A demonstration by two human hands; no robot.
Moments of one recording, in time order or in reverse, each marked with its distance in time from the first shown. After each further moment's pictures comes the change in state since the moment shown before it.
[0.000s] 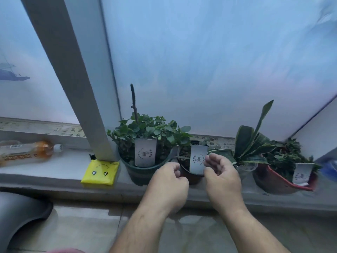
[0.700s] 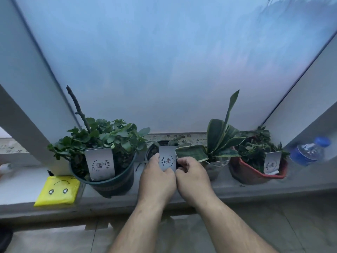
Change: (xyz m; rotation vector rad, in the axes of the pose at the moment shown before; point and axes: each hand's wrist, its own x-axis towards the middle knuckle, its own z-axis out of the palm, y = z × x) left_hand 0.056 0.013 0.072 -0.020 0.135 -0.003; right_hand 0.038 0.009 -0.013 -0.251 -0.147 0.229
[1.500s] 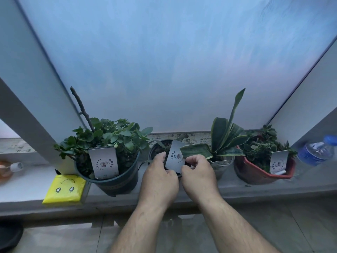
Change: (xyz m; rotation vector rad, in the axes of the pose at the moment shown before) left_hand -0.003 -0.005 0.001 0.057 -0.001 0.107; right_hand 0.005 0.003 -0.001 0.050 0.119 -0.025
